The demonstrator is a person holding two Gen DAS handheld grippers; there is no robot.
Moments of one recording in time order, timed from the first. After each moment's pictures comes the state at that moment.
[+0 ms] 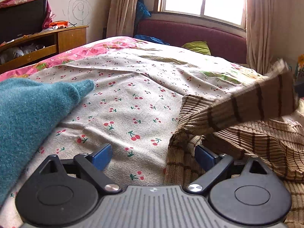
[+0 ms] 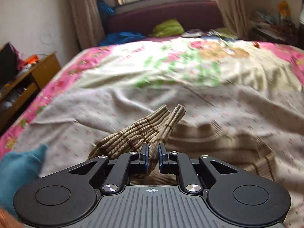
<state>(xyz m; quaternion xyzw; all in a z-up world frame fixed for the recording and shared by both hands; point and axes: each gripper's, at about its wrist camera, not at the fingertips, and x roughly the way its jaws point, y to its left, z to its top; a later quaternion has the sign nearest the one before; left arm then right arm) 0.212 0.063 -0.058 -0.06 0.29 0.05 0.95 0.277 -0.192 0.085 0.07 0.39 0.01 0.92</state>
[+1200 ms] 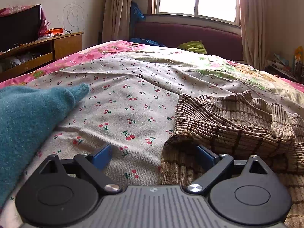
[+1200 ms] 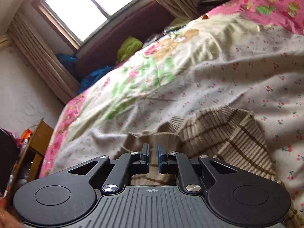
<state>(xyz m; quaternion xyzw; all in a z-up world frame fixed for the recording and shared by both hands) 0.211 0.056 -0.061 -0.04 0.28 0.05 0.96 0.262 -0.286 0.061 0.30 0.33 -0.05 0.89</state>
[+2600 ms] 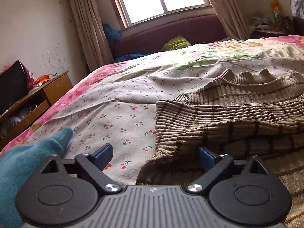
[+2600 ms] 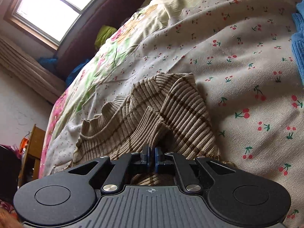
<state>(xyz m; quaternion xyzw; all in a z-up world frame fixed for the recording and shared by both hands) 0.233 -0.004 -0.059 0.13 0.27 0.05 0.95 0.232 -0.355 0.002 0.38 0.36 -0.06 0.85</state>
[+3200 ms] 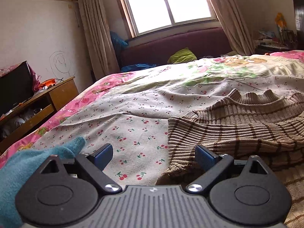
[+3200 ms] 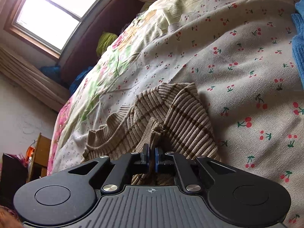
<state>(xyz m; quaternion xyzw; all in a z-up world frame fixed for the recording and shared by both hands) 0.221 0.003 -0.039 0.13 0.23 0.04 0.96 0.230 -0.363 0.008 0.40 0.34 -0.05 0.85</state>
